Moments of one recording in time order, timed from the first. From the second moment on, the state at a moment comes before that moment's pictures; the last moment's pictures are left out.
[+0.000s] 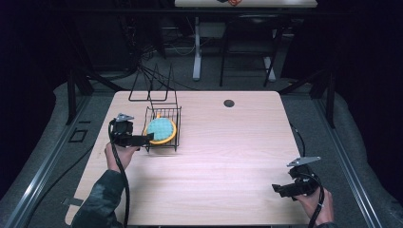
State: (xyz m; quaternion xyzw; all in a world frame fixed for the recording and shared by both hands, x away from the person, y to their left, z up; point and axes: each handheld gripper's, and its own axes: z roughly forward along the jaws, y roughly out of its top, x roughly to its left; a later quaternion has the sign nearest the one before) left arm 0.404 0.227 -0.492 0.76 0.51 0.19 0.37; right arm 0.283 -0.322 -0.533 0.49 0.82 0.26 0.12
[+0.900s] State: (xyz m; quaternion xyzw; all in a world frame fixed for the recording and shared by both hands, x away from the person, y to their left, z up) left arm 0.330 0.221 -0.507 0.79 0.48 0.17 0.34; right arm 0.282 -0.318 -0.533 0.49 0.83 0.25 0.13
